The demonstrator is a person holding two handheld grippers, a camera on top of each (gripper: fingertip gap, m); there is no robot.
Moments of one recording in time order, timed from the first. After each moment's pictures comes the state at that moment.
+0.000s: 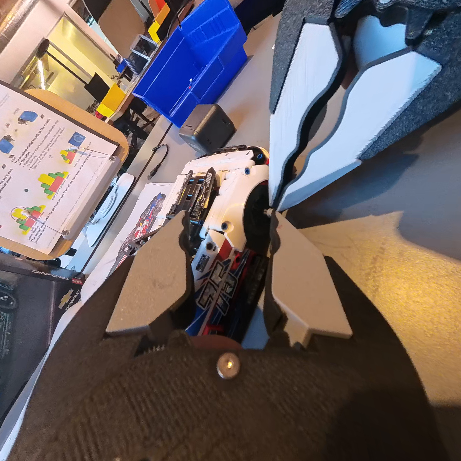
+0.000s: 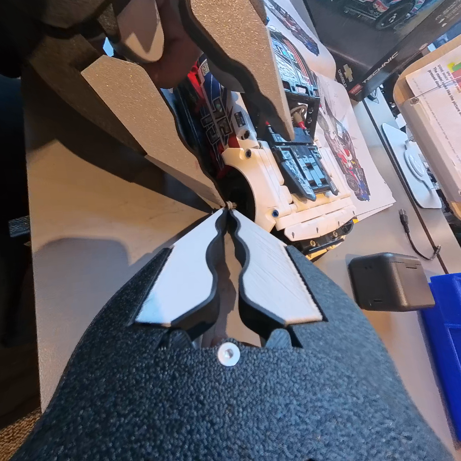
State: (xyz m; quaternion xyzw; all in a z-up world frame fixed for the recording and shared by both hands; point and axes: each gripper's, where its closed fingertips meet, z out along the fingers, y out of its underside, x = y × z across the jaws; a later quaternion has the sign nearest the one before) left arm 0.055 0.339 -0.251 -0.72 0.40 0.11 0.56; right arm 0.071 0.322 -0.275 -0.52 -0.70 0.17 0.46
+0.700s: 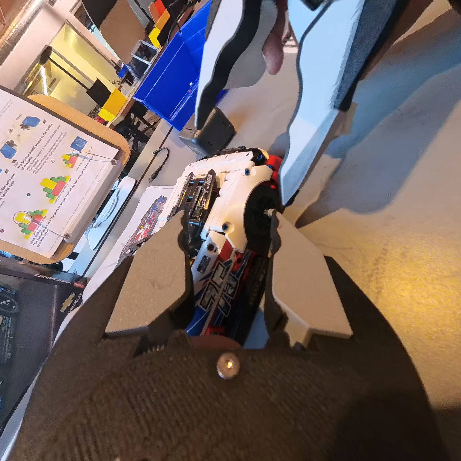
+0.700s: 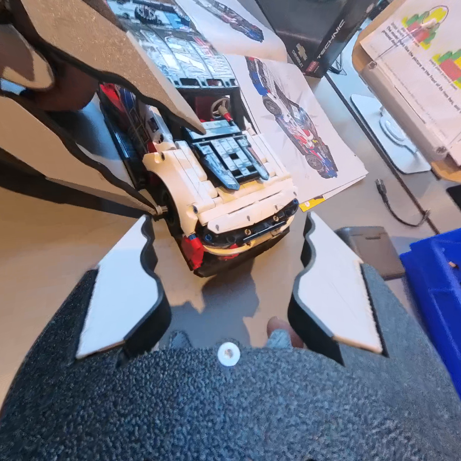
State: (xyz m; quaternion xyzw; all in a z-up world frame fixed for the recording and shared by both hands) left arm 0.055 0.340 -0.250 -0.71 0.41 0.12 0.56; right arm 0.075 0.375 -0.251 -0.58 -0.64 0.20 0.46
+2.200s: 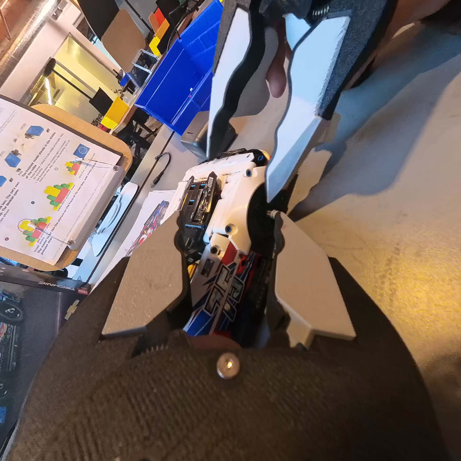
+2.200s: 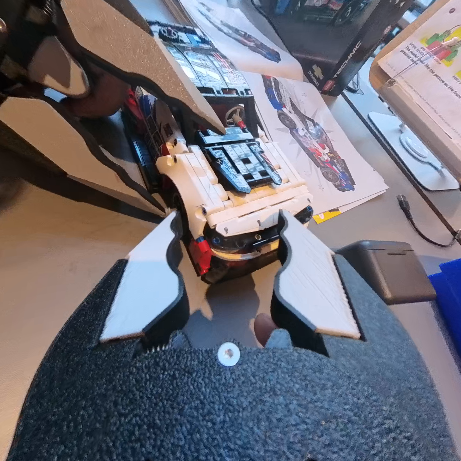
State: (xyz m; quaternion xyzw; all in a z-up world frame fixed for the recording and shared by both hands) left arm 0.055 0.344 -0.250 -0.70 0.42 0.12 0.57; right arm 0.069 0.370 -0.256 -0.55 -0.65 0.25 0.45
